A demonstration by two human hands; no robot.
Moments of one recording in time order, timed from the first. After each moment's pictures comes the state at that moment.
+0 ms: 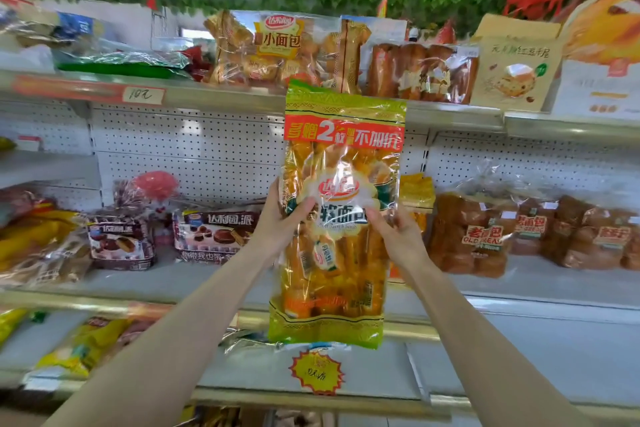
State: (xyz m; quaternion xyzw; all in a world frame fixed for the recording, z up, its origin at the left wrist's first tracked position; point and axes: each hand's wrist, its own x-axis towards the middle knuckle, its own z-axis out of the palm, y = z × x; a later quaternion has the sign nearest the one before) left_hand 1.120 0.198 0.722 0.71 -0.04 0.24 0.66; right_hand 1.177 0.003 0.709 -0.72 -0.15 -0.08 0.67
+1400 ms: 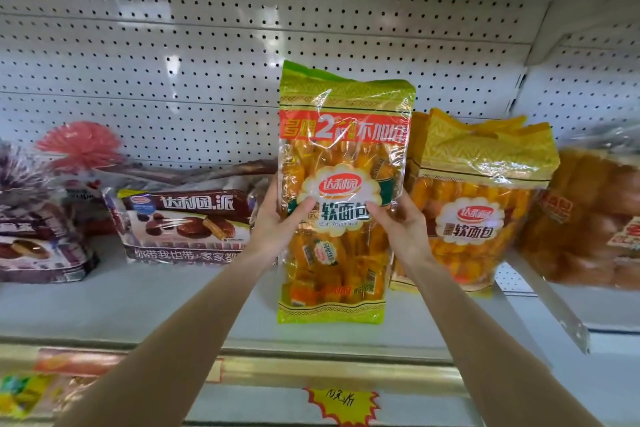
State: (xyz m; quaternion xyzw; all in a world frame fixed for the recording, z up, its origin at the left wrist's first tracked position) left_hand 1.398 0.309 0.569 0.73 0.05 0.17 0.66; right_hand 1.443 0.107 0.569 -0.71 -0.12 -0.06 0.69
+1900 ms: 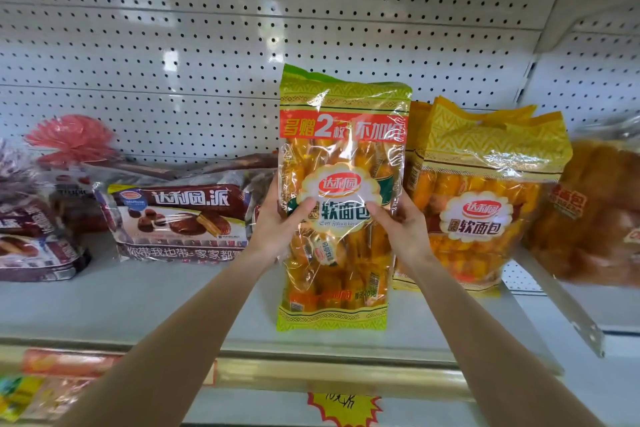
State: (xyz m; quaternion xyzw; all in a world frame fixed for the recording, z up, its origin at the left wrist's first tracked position) left_hand 1.409 0.304 0.553 0.74 0.04 0.19 0.64; right_hand 1.459 0.105 0.549 -0.72 -0.12 -0.06 0.69
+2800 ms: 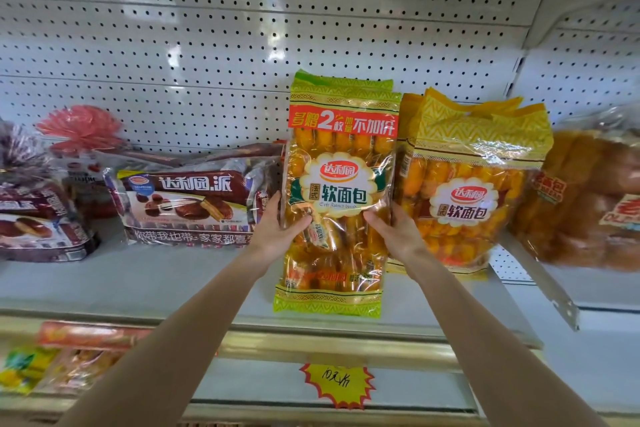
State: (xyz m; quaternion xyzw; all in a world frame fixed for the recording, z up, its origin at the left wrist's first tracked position) left_hand 1.382 0.301 0.532 0.77 0.12 0.08 0.62; right_hand 1.439 0.091 0.539 -0.84 -0.03 0.04 0.54
